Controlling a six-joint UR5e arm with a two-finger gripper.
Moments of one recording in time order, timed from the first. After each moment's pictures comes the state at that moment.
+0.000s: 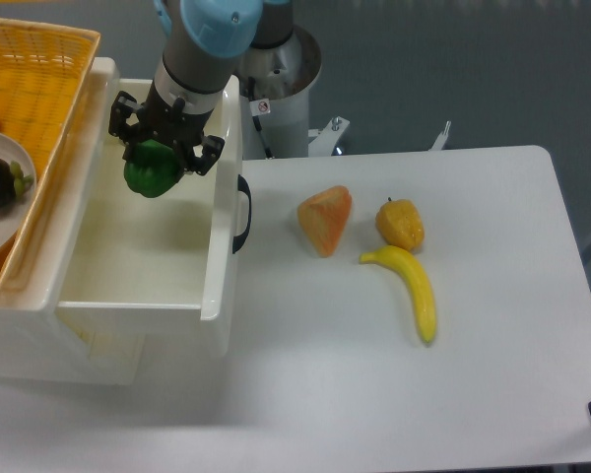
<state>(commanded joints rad) 2.26 -1.58 -1.64 -1.63 1.13 0.50</state>
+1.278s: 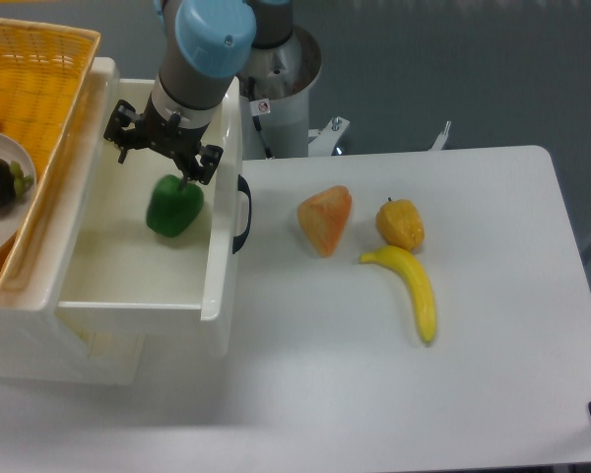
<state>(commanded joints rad) 2.25 -1.59 -1.64 -1.63 1.15 0.51</state>
